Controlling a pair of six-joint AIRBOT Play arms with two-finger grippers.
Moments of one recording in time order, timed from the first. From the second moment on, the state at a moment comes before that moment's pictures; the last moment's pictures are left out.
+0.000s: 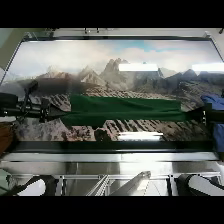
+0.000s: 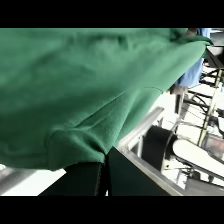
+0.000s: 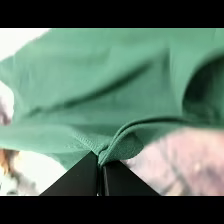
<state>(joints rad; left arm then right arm) 0.32 -1.30 0.91 -2.53 1.54 2.02 -0.70 -1.28 0.78 -0.60 1.39 0.93</state>
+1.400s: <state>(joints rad) 0.12 -1.92 1.90 -2.44 1.73 1.76 -0.66 -1.55 0.97 -0.37 1.24 0.80</state>
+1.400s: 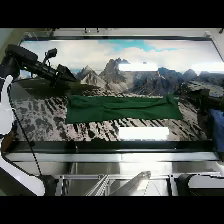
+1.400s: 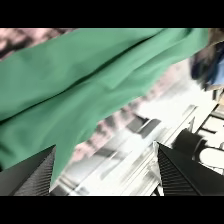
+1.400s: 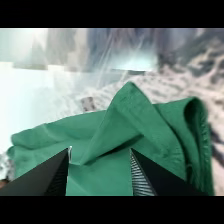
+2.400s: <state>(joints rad) -0.03 -1.92 1.83 -2.46 1.71 1.69 -0.45 -1.72 1.04 -0.66 1.18 0.97</state>
